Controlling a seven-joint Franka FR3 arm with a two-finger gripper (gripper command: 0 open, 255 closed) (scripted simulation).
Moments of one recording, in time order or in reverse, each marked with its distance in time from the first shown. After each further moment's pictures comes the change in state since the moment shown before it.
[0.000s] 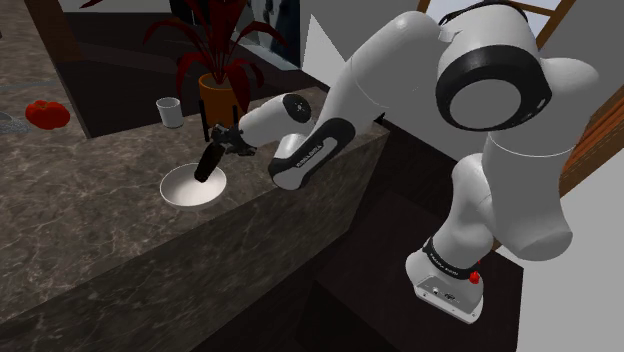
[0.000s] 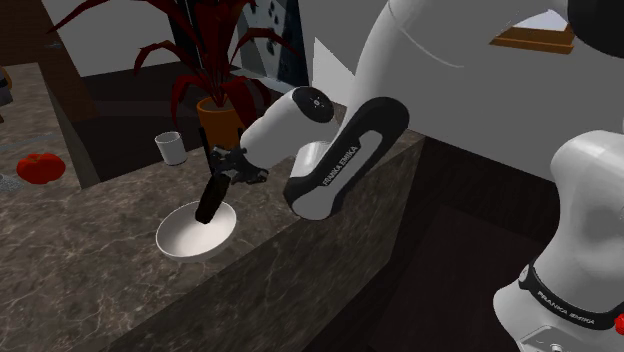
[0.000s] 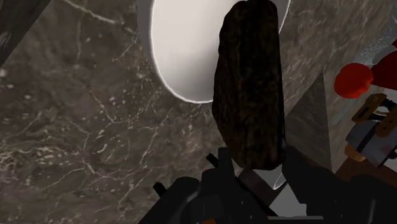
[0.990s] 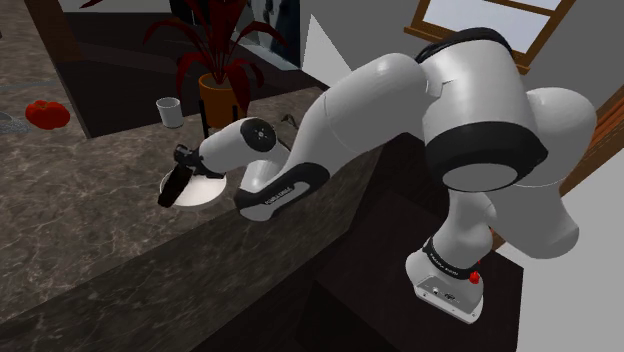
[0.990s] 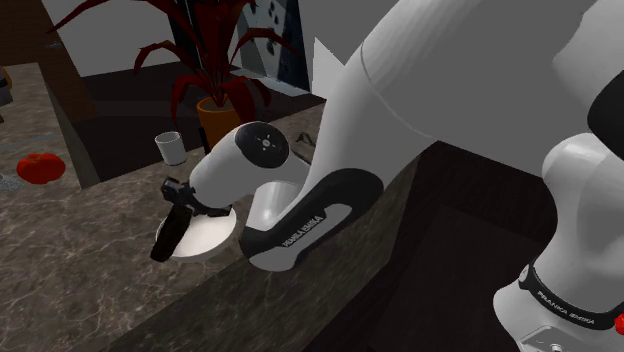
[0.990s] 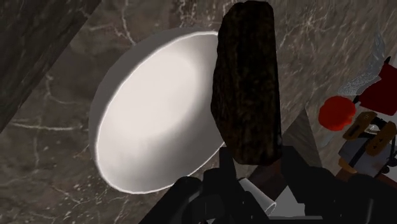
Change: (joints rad) arm 0.283 0.184 -0.118 0.162 0.168 -0.104 0.095
